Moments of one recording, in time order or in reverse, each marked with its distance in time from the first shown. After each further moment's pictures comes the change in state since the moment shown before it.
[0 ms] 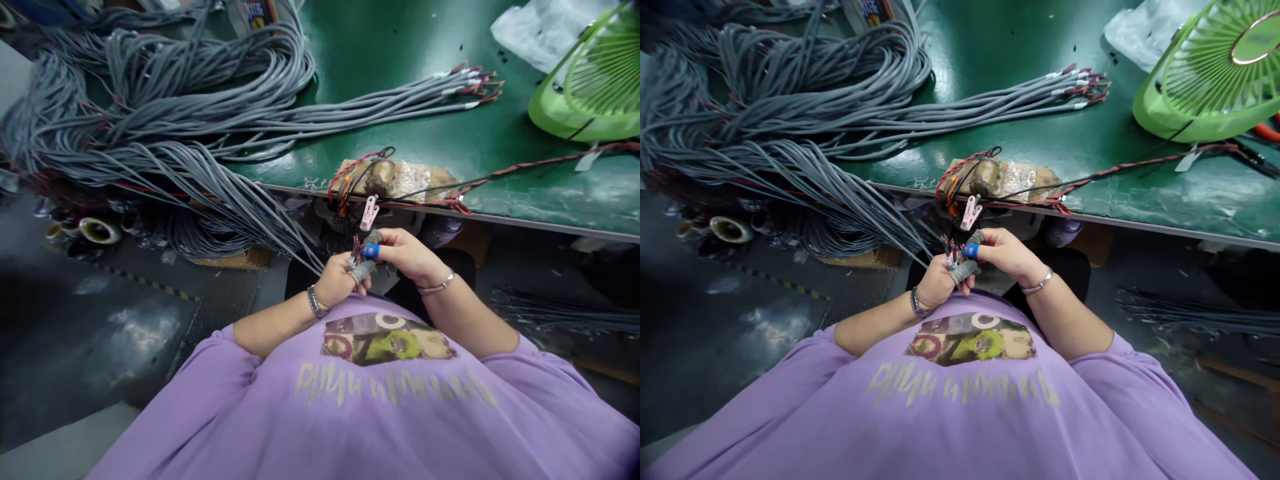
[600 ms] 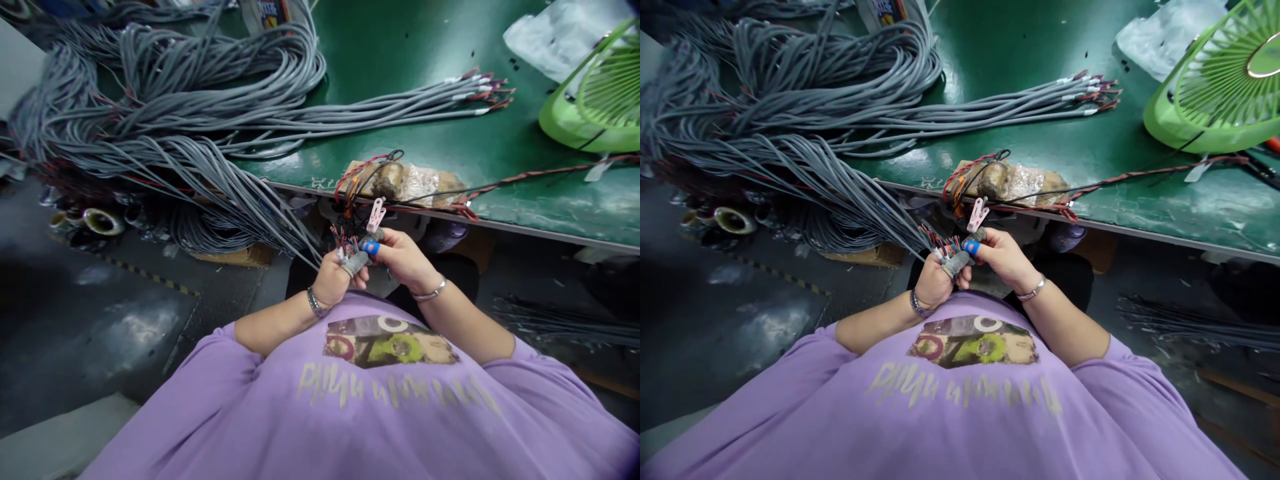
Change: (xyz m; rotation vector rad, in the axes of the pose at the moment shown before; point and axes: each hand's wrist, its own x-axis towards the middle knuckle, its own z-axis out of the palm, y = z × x) left_hand 0.002 -0.006 -0.001 -0.150 0.193 0.046; right_hand 0.007 0.013 0.015 0.131 0.148 -0.073
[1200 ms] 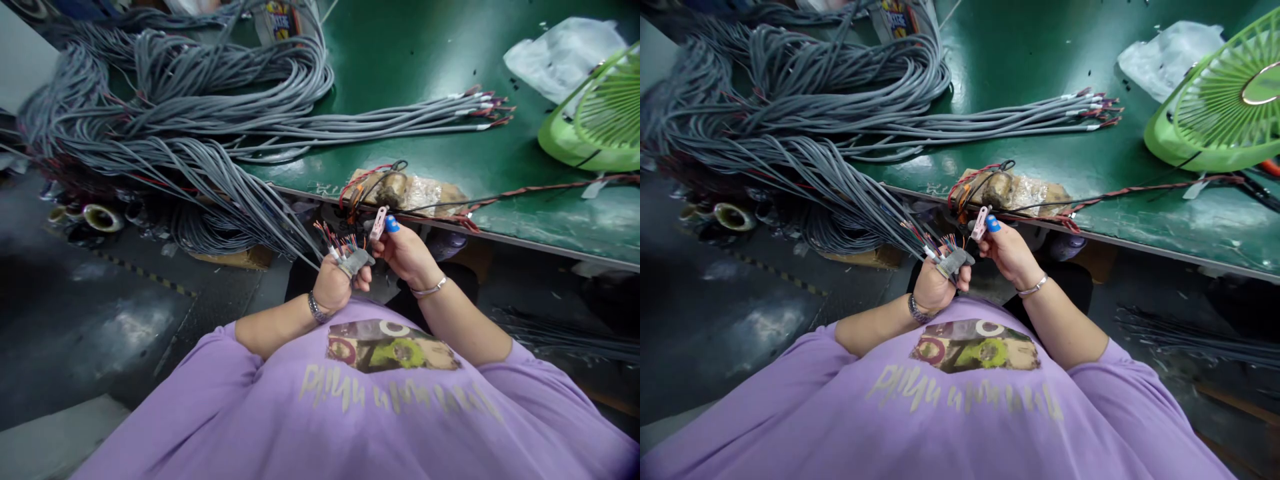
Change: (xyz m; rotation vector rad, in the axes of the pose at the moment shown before) left_hand -0.002 0.018 0.012 -0.168 0.068 0.024; right_hand 0.022 -0.003 -0.005 0.172 0.084 0.029
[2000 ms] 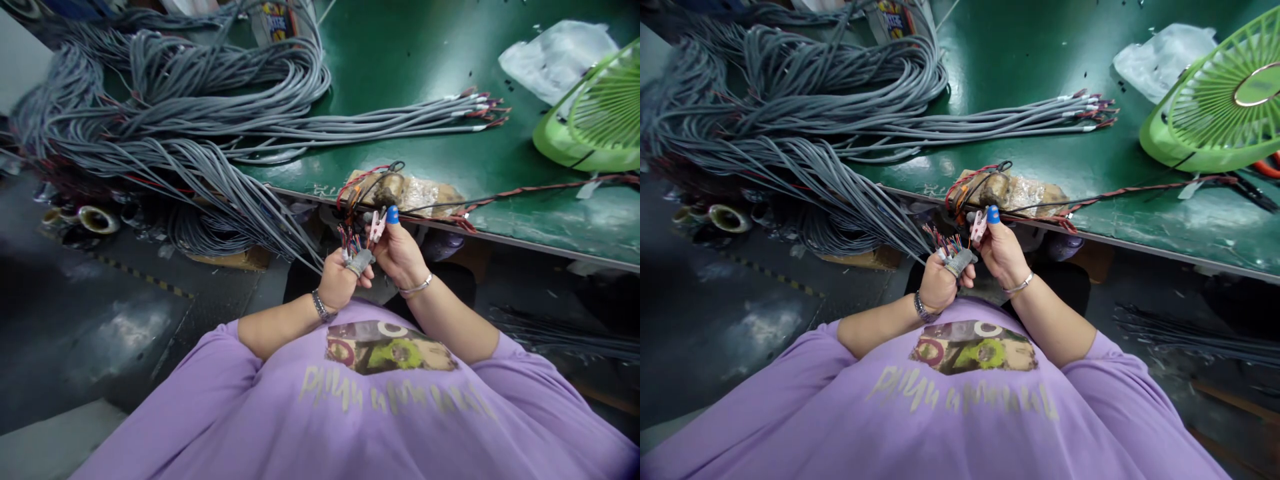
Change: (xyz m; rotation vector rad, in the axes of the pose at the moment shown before) left_hand 0.005 -0.003 0.008 0.108 0.051 0.054; right_hand 0.011 0.000 0.023 0.281 0.218 -0.010
